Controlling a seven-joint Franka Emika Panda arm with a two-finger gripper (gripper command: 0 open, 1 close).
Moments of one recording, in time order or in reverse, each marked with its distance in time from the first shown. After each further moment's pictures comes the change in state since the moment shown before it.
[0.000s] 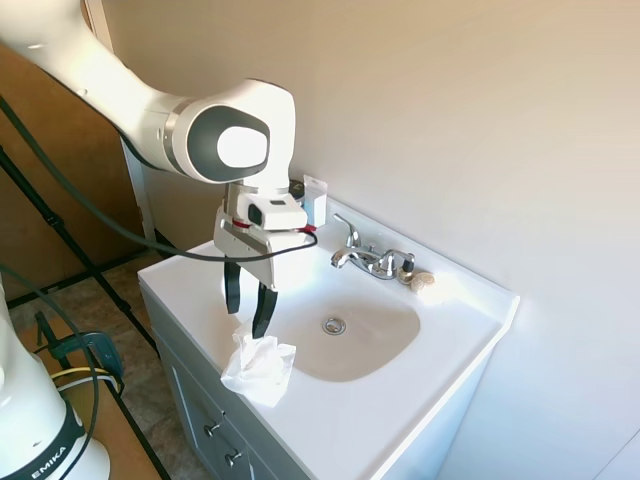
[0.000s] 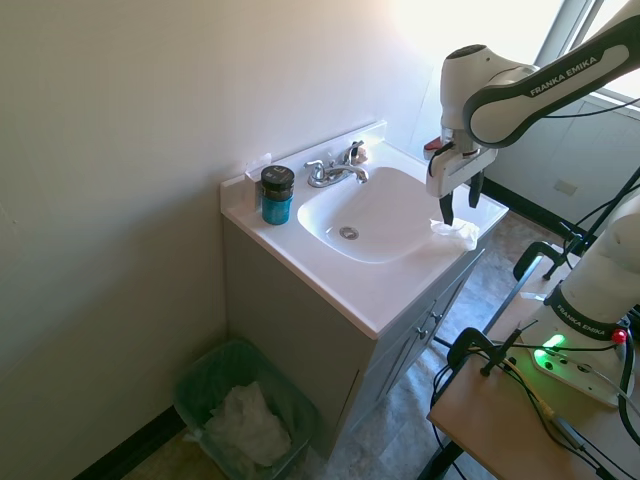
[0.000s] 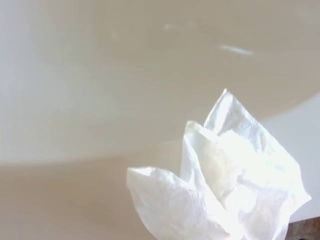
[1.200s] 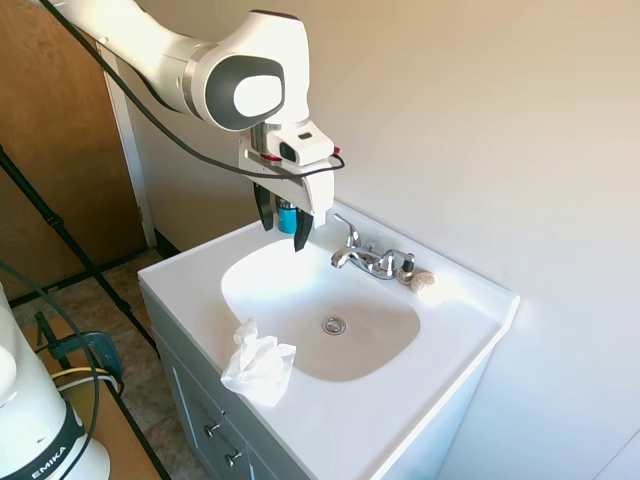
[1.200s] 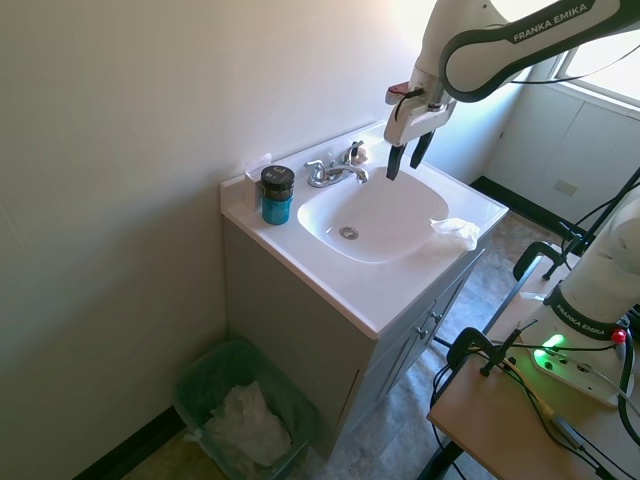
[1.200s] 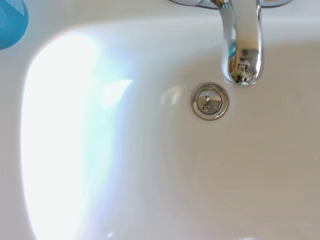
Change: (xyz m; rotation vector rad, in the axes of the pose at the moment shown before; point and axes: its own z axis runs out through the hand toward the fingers) arm 0.010 -0.063 -0.104 0.349 0.071 -0.126
